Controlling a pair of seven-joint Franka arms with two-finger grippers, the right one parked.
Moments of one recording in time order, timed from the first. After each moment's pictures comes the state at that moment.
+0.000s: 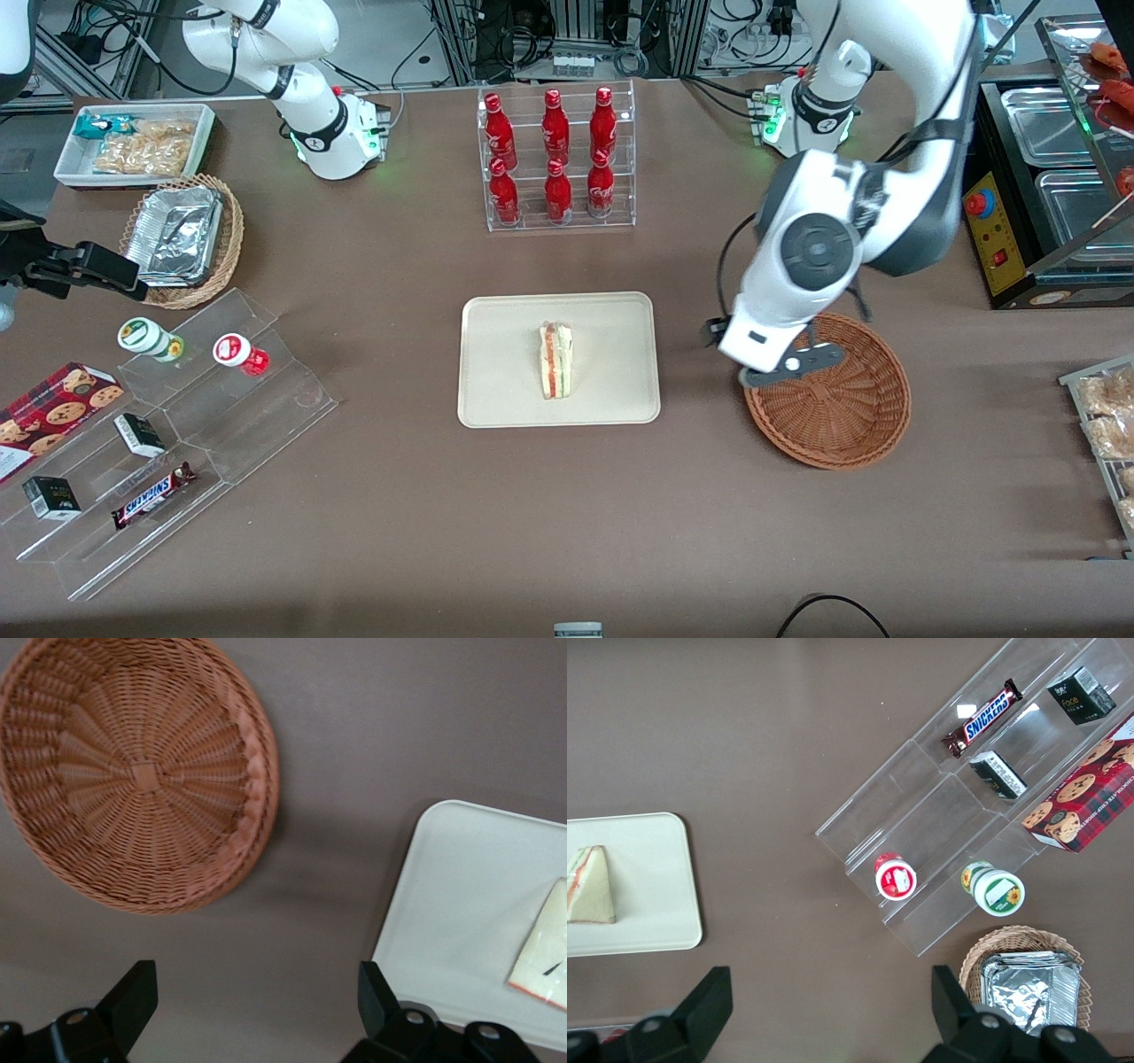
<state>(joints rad) -0.58 0.28 0.21 -1.69 -0.06 1.81 -0.58</state>
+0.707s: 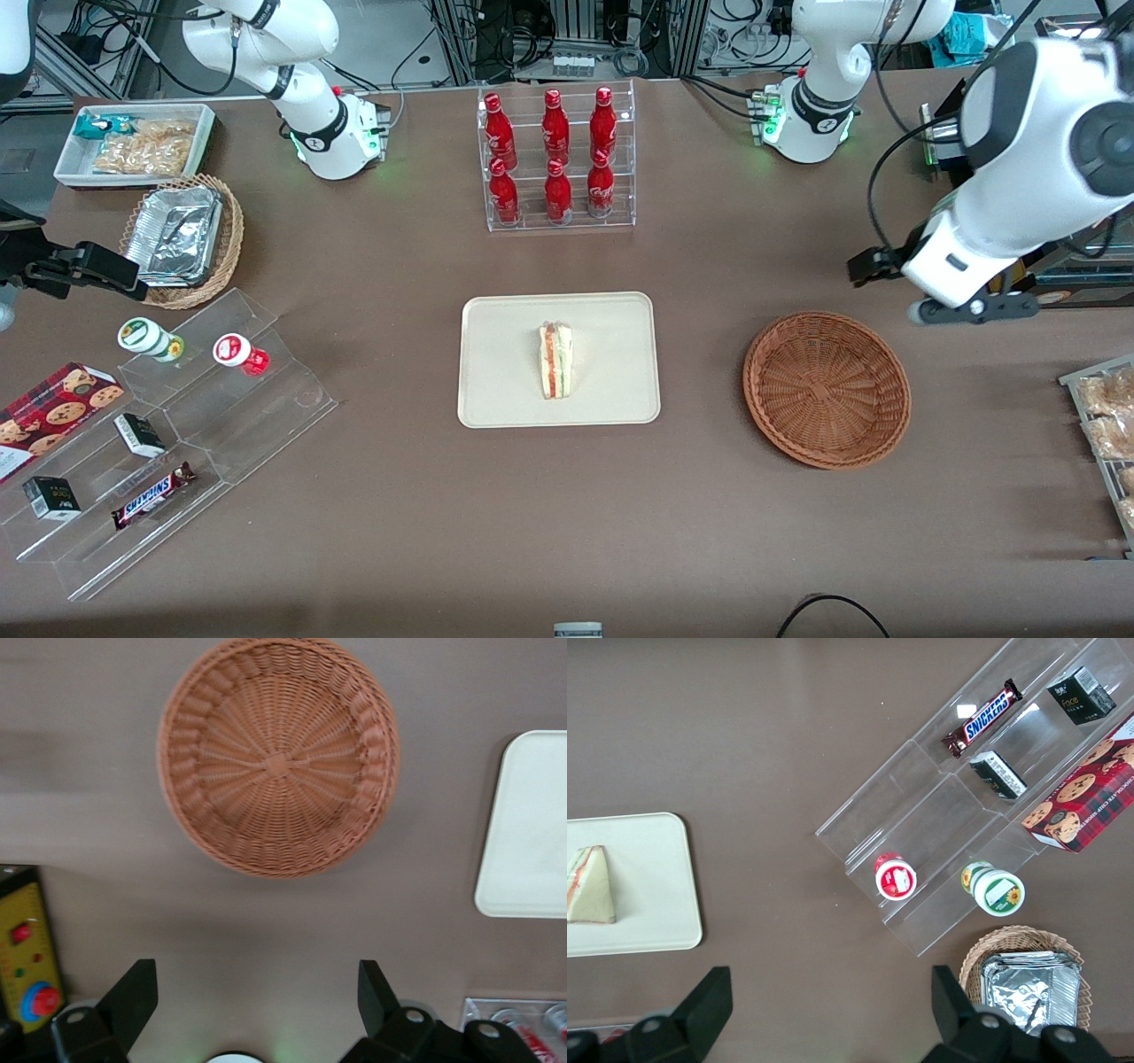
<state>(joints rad) -0.01 0.01 -0.14 -1.77 0.02 1.62 -0.17</state>
